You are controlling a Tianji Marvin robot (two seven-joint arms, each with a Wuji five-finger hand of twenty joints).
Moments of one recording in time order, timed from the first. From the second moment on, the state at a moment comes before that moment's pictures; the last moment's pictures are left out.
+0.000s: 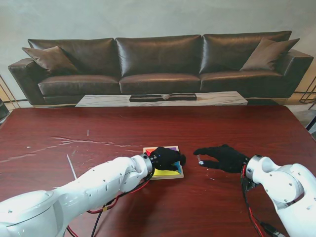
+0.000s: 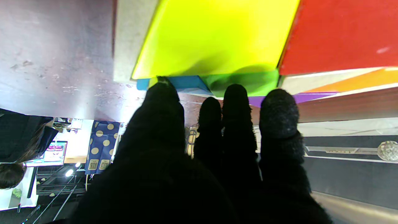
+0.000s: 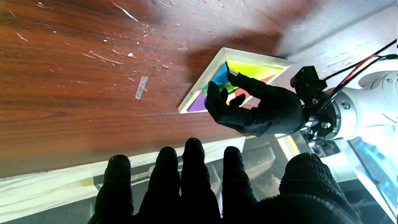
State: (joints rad) left arm 0.76 -1.43 -0.17 -0.65 0.69 -0.29 0.37; right arm -1.53 -0.98 1.46 -1.60 -0.66 -0.39 0.51; left_hand 1.11 -0.21 0.04 -0.08 0.28 -0.02 0.98 0.58 0.55 0.06 0.63 1.00 0.65 0.03 0.86 0.87 0.63 0.09 1.35 0.76; right_hand 0.62 0.11 -0.06 -0.11 0.17 -0.04 0.35 0.41 0.36 0.04 0.33 0.21 0.29 -0.02 0.13 0.21 -0.04 0.17 0.70 0.05
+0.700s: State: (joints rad) left arm 0.79 -1.30 -0.22 -0.90 0.75 -0.23 0.22; right arm -1.52 -0.98 1.45 -1.60 -0.66 -0.39 0.51; left_hand 0.96 -0.09 0.06 -0.07 0.34 -0.03 0.70 0.57 0.22 0.13 0.45 0.65 0.36 0.09 0.60 0.78 0.34 0.13 1.18 0.82; right_hand 0.62 0.11 -0.06 -0.11 0.18 -0.04 0.36 0.41 0.37 0.04 0.33 0.21 0.29 -0.02 0.13 0.21 -0.04 0.17 0.70 0.05
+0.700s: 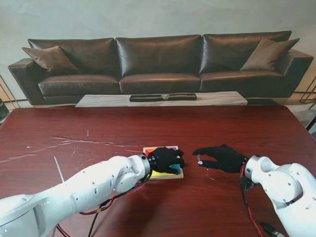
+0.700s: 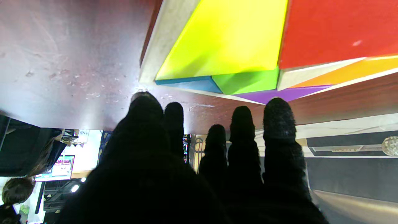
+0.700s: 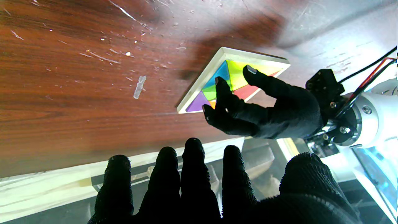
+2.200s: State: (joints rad) left arm 1.44 -1.06 -0.98 -1.69 1.10 0.09 -0.12; right arm -1.54 -0.99 1.44 -1.63 -0.71 -0.40 0.43; left_hand 0.84 0.02 -0.01 -0.06 0.30 0.06 0.21 0.42 0.22 0.15 0.11 0.33 0.17 0.18 0.14 0.36 0.00 0.21 0.48 0.42; right_hand 0.62 0.09 -0.06 -0.11 0.18 -0.02 0.35 0.41 0.30 0.04 0.32 0.21 0.26 -0.02 0.13 0.21 -0.04 0.14 0.70 0.05
